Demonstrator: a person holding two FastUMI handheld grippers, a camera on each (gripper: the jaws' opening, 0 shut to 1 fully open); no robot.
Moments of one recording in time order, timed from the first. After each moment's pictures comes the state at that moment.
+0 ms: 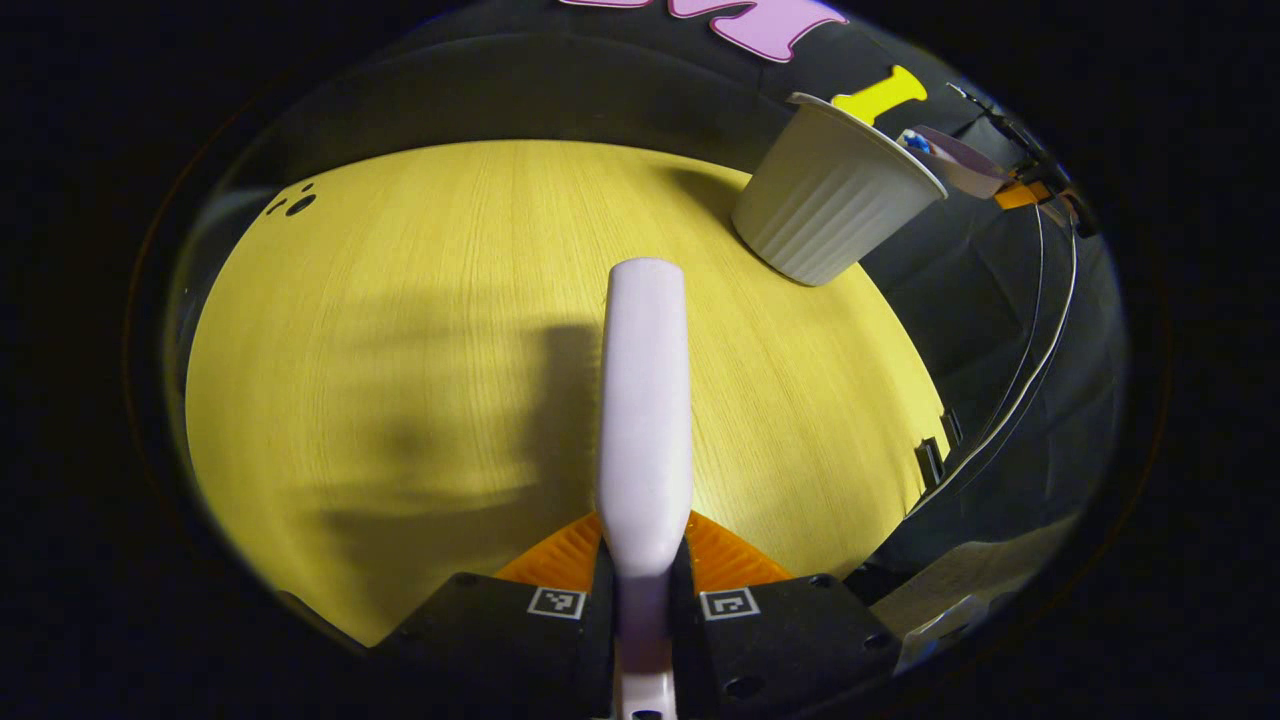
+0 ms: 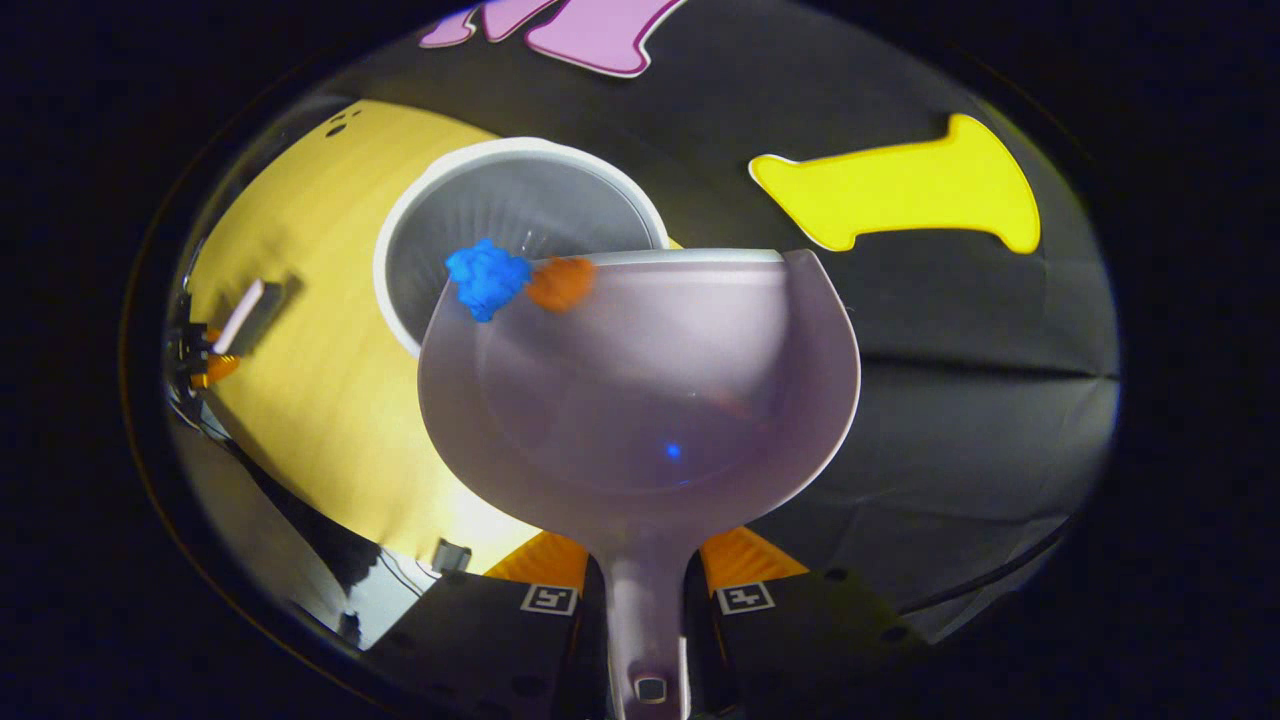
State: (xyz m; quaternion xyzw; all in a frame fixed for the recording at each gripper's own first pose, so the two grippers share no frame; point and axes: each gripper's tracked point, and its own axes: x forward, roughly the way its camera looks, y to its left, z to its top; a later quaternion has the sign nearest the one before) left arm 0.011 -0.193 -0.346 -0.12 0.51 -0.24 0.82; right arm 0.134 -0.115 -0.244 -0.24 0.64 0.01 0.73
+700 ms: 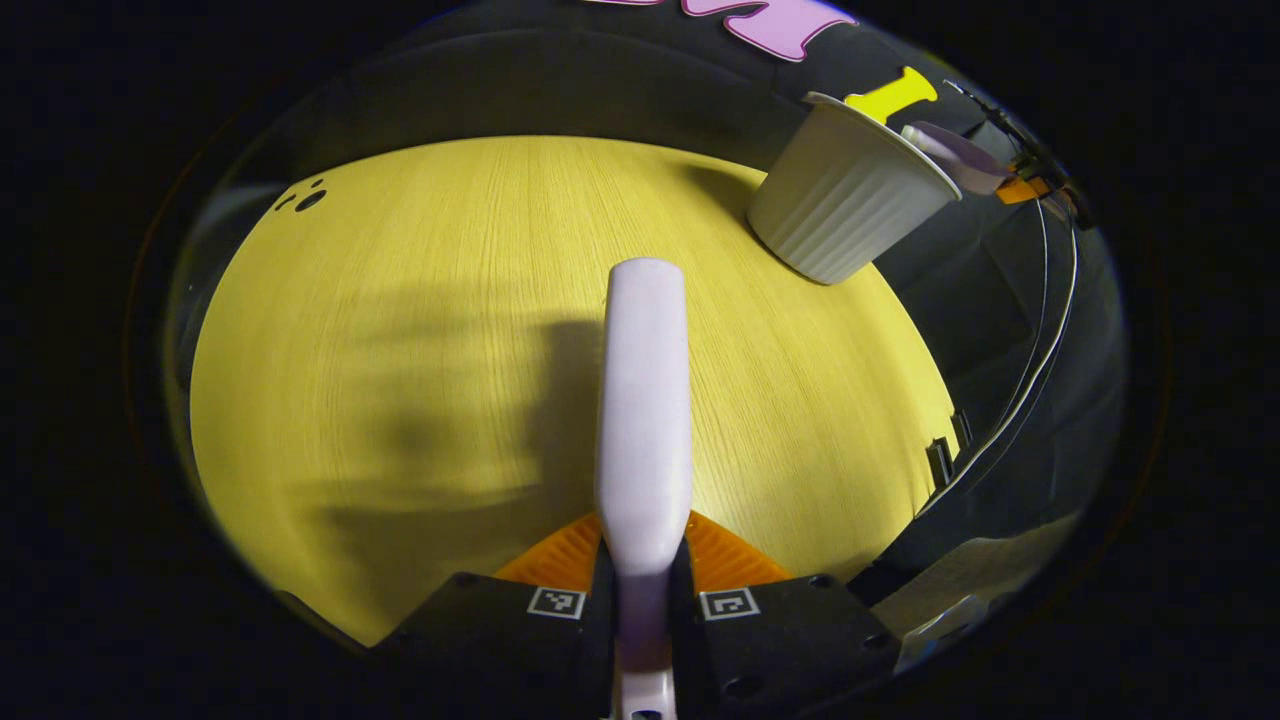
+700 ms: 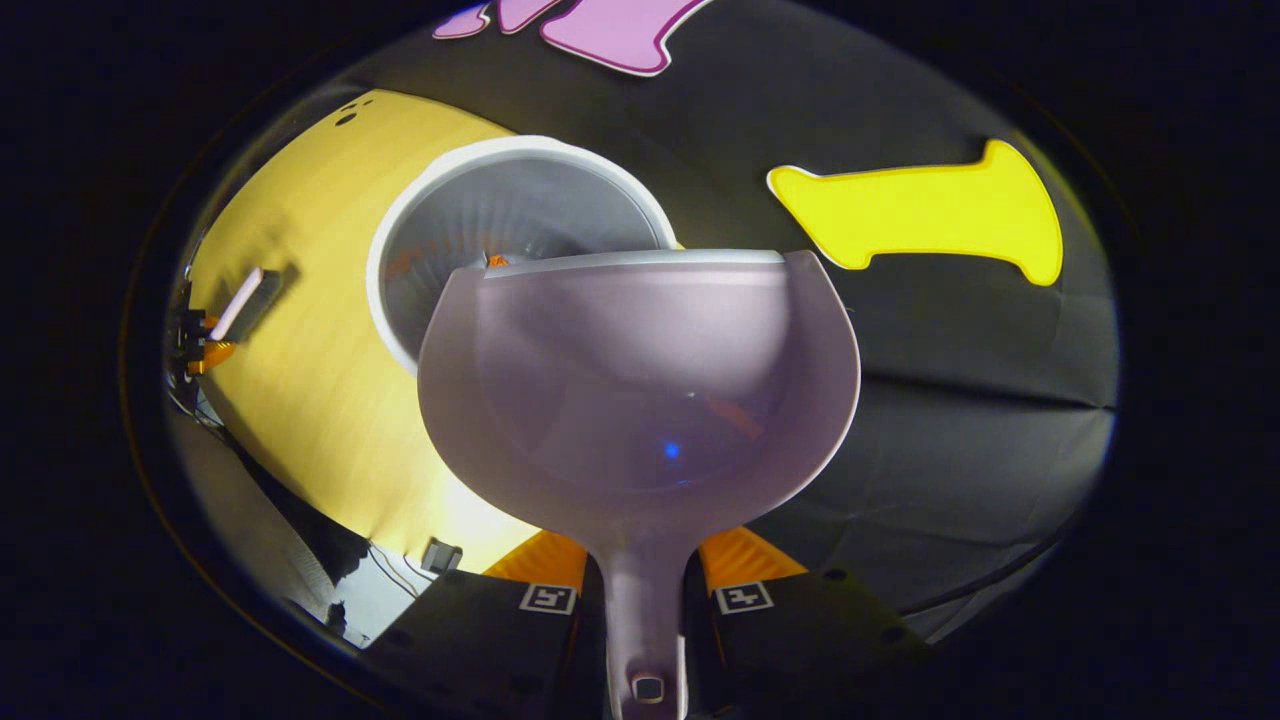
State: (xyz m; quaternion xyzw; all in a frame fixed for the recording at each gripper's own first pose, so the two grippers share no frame) left arm 0.016 -0.189 -0.348 -0.10 0.51 -0.23 0.82; right arm 0.148 -0.109 -0.244 -0.22 0.62 0.02 0.75
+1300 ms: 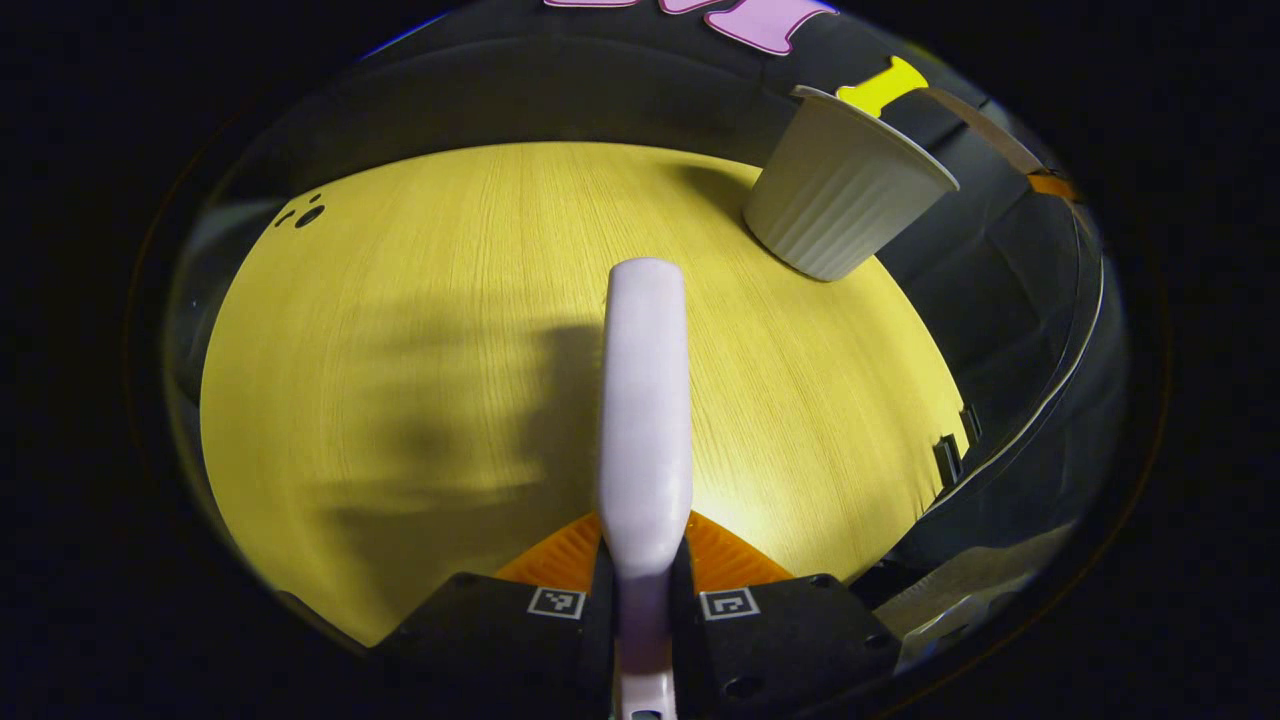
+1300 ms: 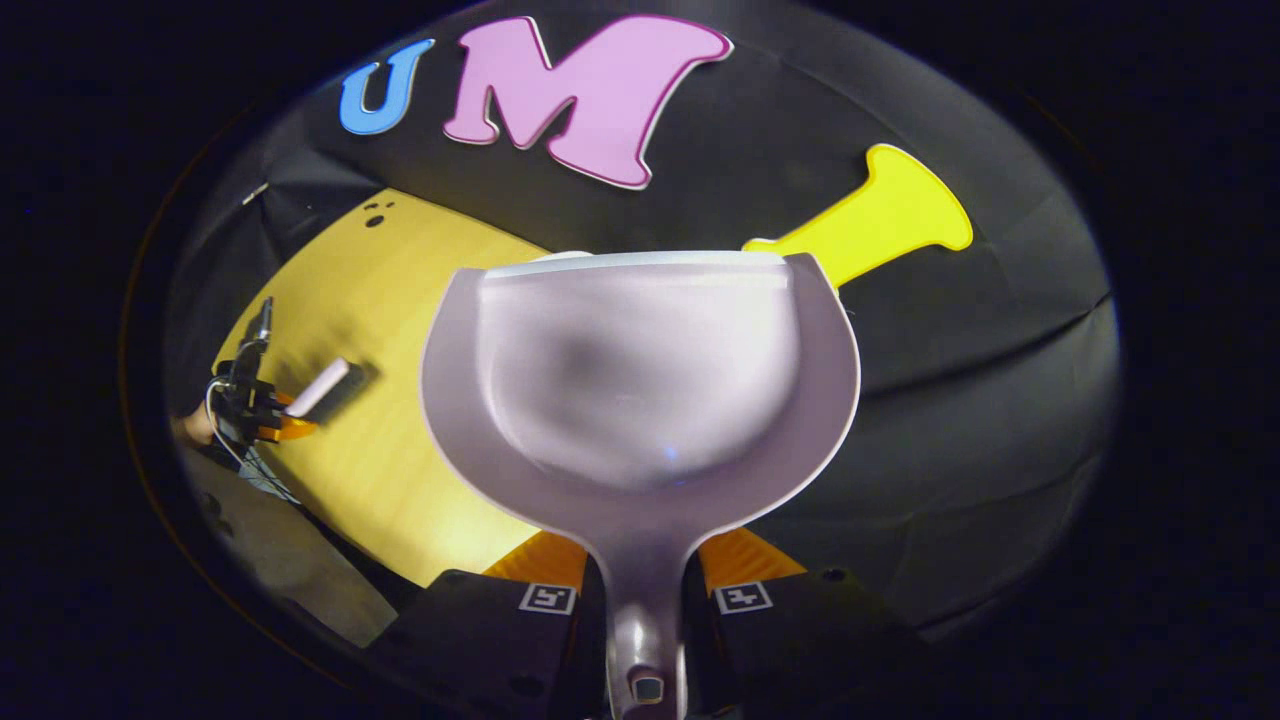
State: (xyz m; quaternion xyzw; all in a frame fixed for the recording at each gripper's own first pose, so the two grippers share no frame) left arm 0.014 -0.196 -0.340 -0.08 0.52 -0.22 0.83; right arm 0.102 -0.038 -0.182 -0.11 0.49 0.05 0.86
